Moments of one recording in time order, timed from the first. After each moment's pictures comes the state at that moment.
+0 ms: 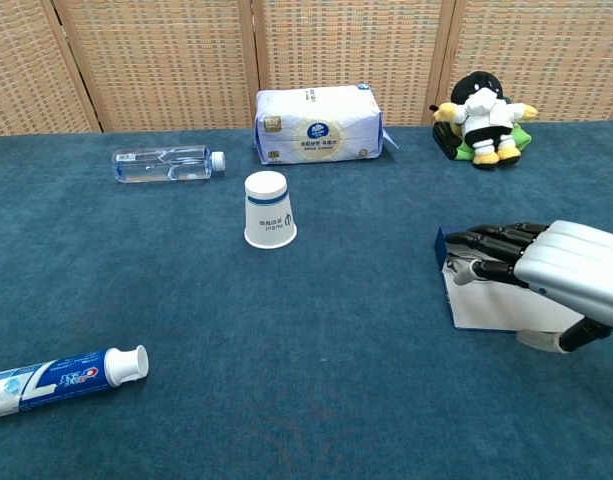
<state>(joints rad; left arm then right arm) -0.26 -1.13 -0.09 -1.75 1.16 1.27 0.29 0.54 -1.64 -0.14 -0.94 -1.75 1.28 -0.12</state>
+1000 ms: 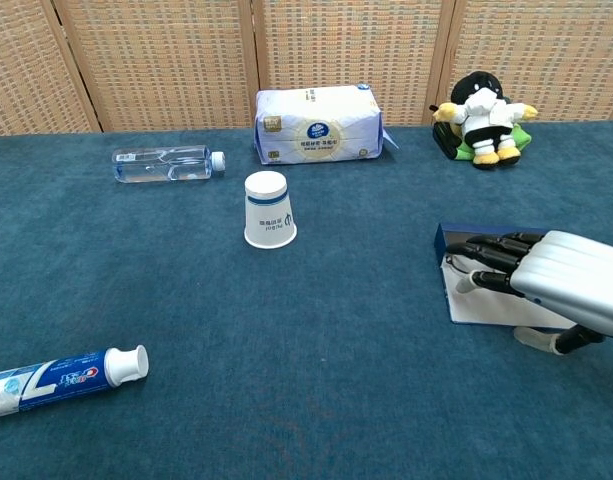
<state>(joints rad) -0.26 -1.14 -0.09 -1.74 1.15 1.26 0.29 0.53 -1.72 -0.13 -0.79 -1.77 1.27 -0.10</state>
